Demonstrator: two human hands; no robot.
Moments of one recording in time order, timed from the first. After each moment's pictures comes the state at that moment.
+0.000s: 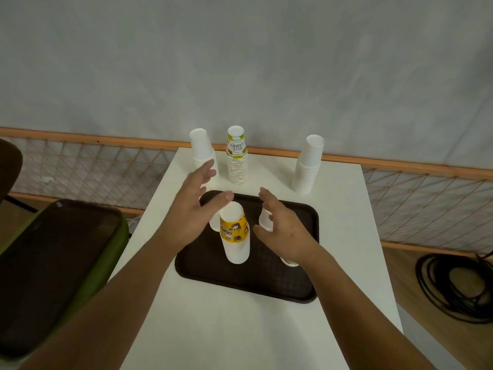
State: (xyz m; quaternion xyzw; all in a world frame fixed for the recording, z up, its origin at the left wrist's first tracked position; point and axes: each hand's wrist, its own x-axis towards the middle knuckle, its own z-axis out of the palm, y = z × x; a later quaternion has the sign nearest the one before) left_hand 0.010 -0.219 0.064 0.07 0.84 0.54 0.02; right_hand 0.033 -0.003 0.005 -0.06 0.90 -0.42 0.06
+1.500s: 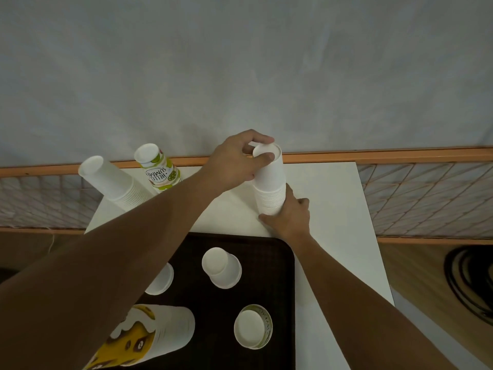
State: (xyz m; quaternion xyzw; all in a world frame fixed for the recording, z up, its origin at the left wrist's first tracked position) left_hand -0.239 0.035 -0.004 0.12 0.86 0.48 0.14; right_hand -0.183 0.163 -0.184 0.21 0.88 -0.43 0.03
